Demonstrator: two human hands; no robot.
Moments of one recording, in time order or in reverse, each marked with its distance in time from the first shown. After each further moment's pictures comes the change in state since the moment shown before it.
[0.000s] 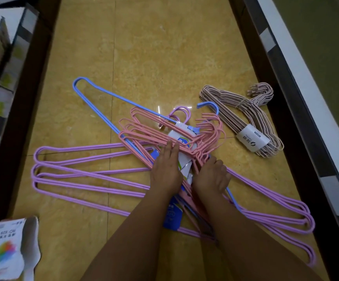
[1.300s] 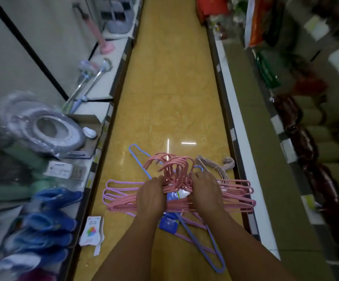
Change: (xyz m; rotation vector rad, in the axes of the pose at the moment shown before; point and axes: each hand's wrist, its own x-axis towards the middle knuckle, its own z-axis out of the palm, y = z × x) left_hand -0.208 0.174 -0.374 0.103 0.201 -0.184; right_hand -0.219 -0.048 -0.420 -0.166 0.195 -0.773
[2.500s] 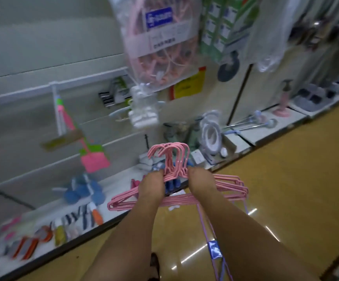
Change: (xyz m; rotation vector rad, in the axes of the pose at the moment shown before) left_hand -0.349 -0.062 -0.261 -0.290 0.412 -0.987; right_hand -0.176 -0.289 -0.254 -0.223 -0.228 -1.029
